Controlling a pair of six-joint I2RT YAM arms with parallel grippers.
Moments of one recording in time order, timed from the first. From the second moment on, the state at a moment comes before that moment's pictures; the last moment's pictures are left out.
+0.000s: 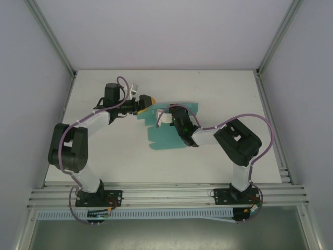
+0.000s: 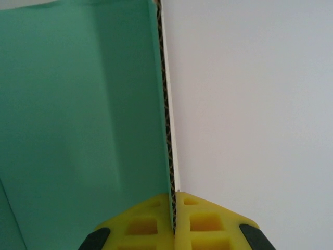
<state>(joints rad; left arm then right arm) -0.23 1.70 1.02 0.11 0.94 -0.66 0.78 1.87 0.87 0.70 0.45 -1.27</state>
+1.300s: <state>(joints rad) -0.26 1.48 0.74 0.19 0.76 -0.68 0.74 1.94 0.78 0.96 0.52 -1.24</state>
